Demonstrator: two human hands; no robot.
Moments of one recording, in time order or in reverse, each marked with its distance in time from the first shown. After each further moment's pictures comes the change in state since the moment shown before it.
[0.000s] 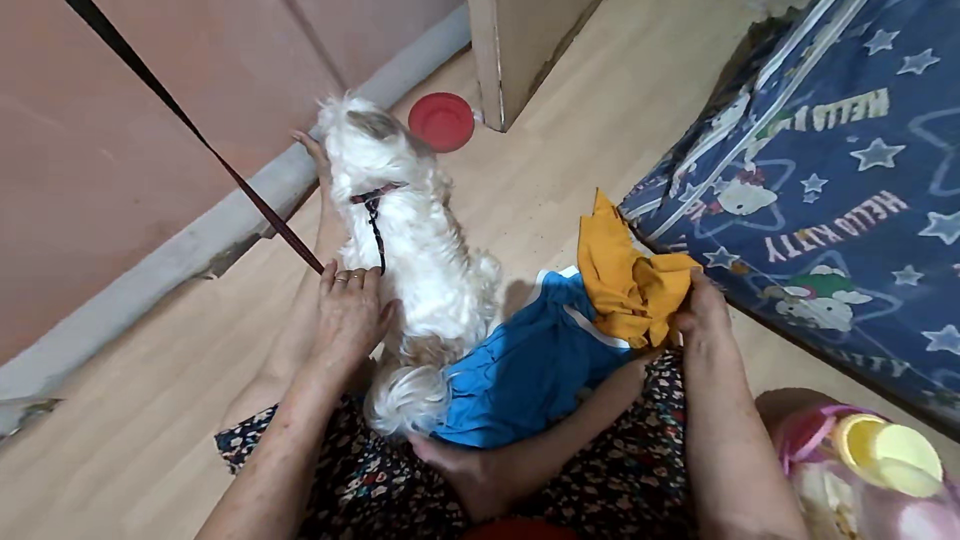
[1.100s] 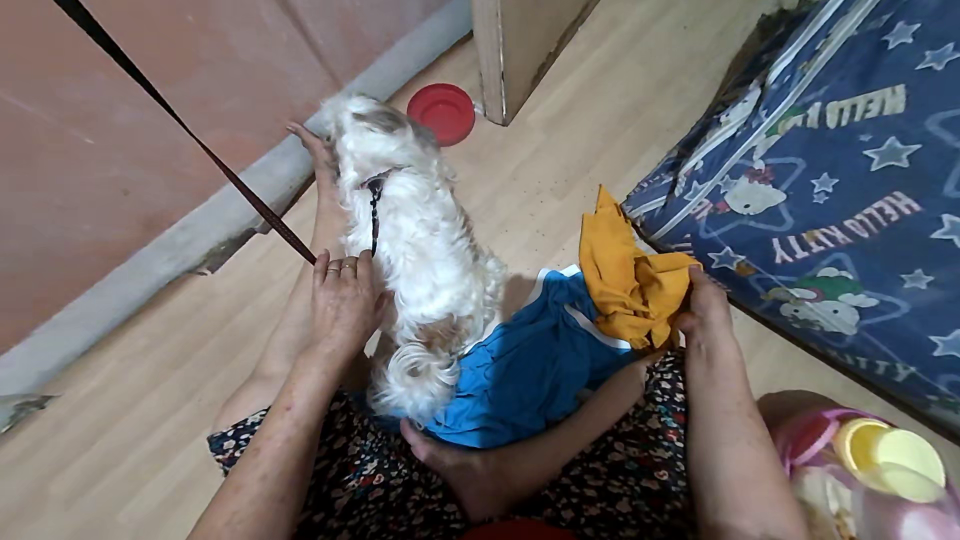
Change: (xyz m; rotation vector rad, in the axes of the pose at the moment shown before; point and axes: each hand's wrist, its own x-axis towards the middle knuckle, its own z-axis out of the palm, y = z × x) left_hand 0.016 -0.011 0.012 0.046 0.038 -0.043; right_hand 0.006 0.001 0.003 -0.096 0.016 -0.021
